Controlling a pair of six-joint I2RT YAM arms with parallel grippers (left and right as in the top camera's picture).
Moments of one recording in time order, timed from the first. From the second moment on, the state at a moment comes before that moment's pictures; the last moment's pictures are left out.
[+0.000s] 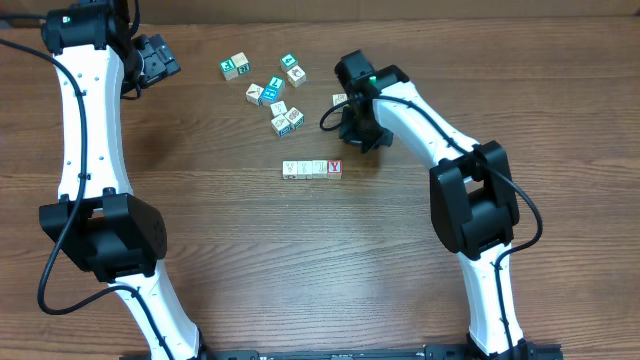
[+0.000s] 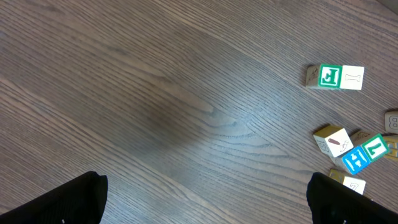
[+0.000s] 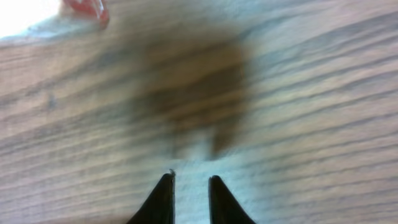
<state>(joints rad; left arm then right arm) 0.14 2.13 2.26 -1.33 -0.13 -0.43 0.42 2.33 1.92 -1.02 0.05 0.59</state>
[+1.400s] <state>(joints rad) 0.14 2.13 2.26 -1.33 -0.13 -0.43 0.40 2.33 1.92 -0.97 0.06 0.54</state>
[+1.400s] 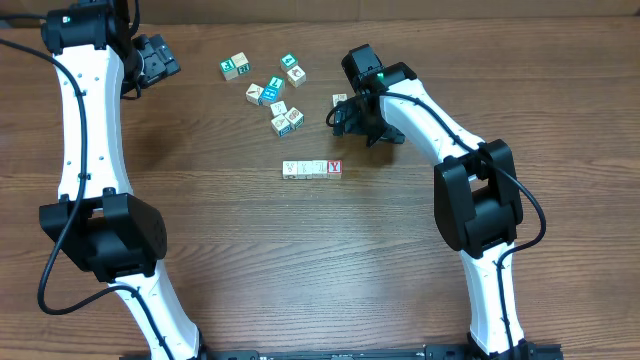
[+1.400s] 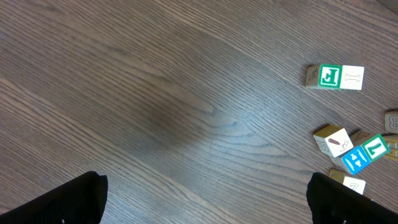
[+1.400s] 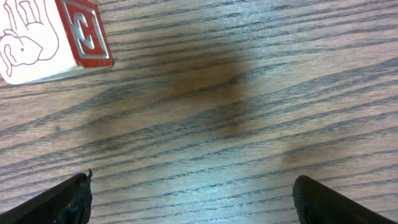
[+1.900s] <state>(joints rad) 0.14 2.13 2.26 -1.33 -0.13 -0.43 0.43 2.20 1.92 -0.97 0.06 0.54</state>
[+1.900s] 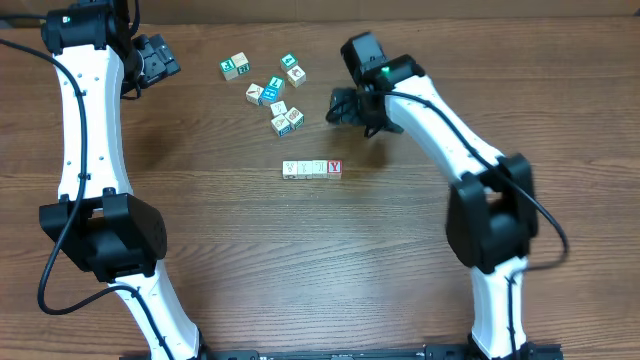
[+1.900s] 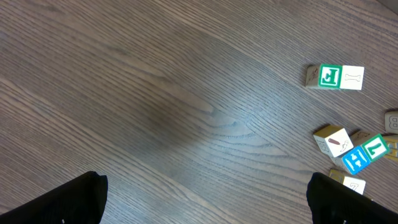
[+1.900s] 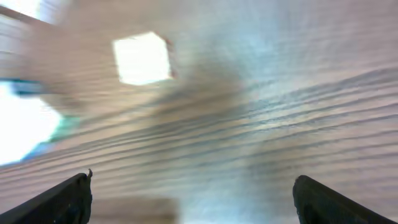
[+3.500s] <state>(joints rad) 0.14 2.13 2.26 -1.33 -0.13 -0.43 0.28 0.84 0.66 0.36 -0.11 0.20</state>
